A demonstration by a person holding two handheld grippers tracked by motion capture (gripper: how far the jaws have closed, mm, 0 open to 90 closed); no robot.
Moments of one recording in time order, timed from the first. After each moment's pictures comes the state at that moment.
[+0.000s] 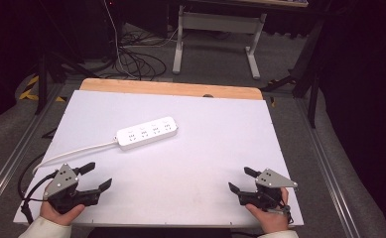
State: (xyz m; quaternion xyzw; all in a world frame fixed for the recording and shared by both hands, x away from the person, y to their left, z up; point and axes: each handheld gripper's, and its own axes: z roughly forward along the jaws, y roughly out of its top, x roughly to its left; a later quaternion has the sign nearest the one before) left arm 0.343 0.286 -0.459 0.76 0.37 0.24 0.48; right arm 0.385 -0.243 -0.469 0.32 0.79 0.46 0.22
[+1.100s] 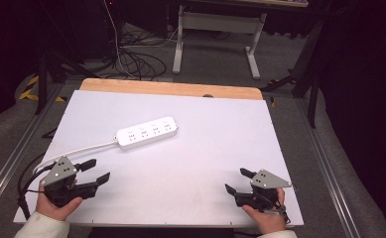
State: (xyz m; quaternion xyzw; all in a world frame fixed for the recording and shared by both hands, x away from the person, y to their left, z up) left arm 0.354 0.288 -0.438 0.77 0.38 0.21 0.46; right arm 0.385 -0.233 -0.472 0.31 0.81 0.45 0.22
